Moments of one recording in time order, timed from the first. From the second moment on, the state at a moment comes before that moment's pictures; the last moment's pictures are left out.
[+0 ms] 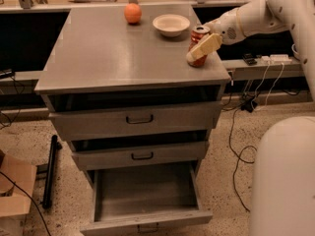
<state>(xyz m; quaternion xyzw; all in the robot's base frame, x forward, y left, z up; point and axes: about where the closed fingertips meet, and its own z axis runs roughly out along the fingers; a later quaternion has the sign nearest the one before) 0.747 -0.137 0.890 -0.50 0.73 0.23 0.41</state>
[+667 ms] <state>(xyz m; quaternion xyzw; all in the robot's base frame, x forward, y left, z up) 0.752 -0.108 0.887 -0.52 0.72 0.24 0.39</state>
